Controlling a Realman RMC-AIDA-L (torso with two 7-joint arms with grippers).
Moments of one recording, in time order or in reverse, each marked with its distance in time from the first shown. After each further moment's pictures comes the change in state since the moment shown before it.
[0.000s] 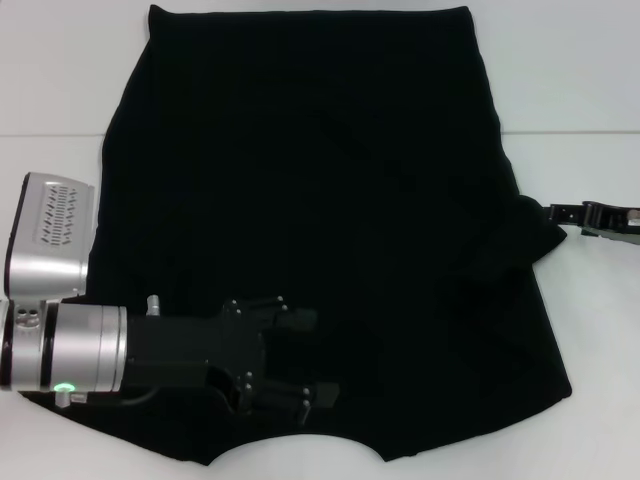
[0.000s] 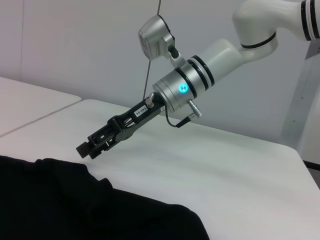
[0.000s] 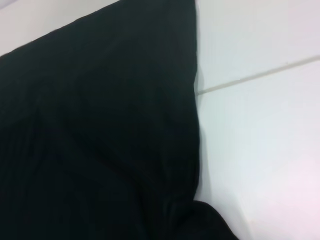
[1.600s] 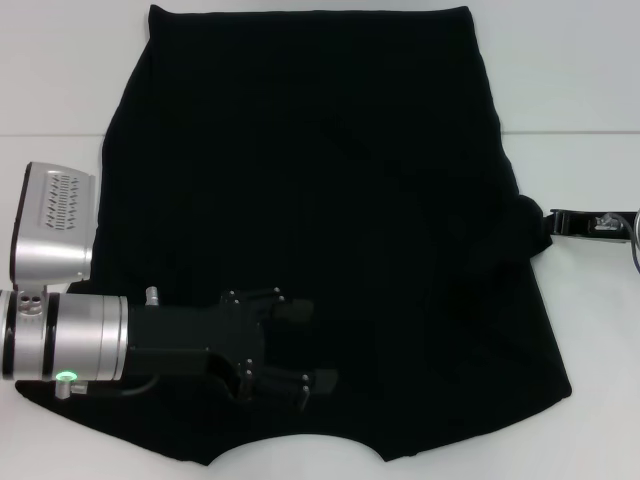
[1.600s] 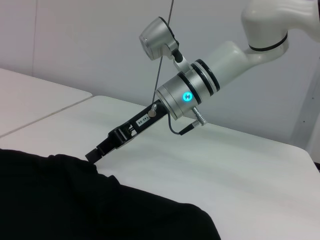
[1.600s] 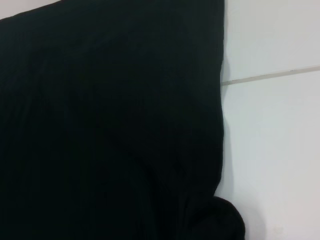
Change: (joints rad) left arm -0.013 0.005 0.000 0.000 0.000 -0.024 -0.039; right arm 0.041 0.024 -0.123 0.043 -0.008 0.119 -0.006
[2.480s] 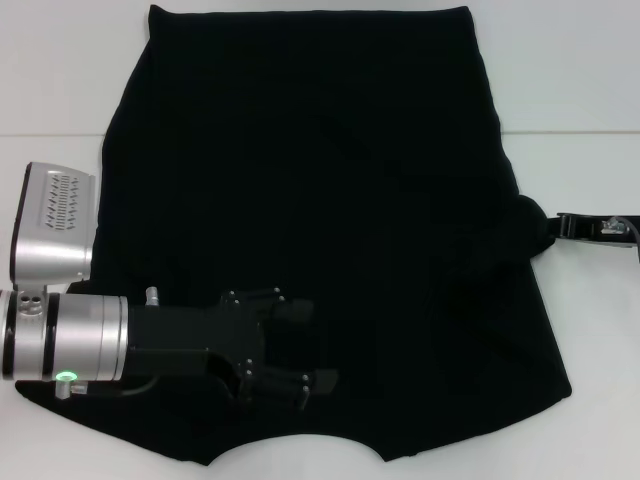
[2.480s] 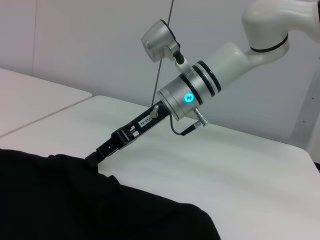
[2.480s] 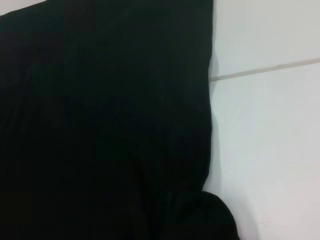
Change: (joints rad) left arm 0.000 0.000 0.000 0.000 0.000 0.000 0.000; right arm -0.006 -0.008 0.000 0.008 0.000 0.001 0.006
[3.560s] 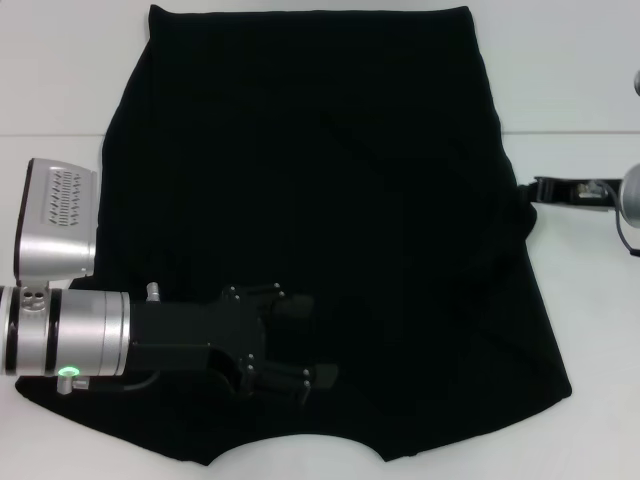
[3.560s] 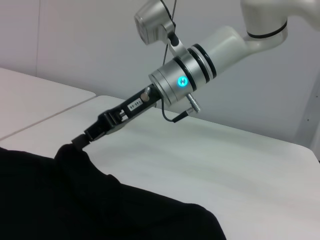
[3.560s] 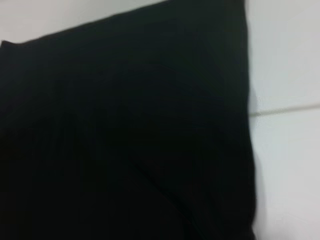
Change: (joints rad) left arm -0.006 0.000 0.000 0.000 0.000 -0.013 0.000; right arm 0.055 0.008 0.017 -0.022 0.018 -0.017 0.003
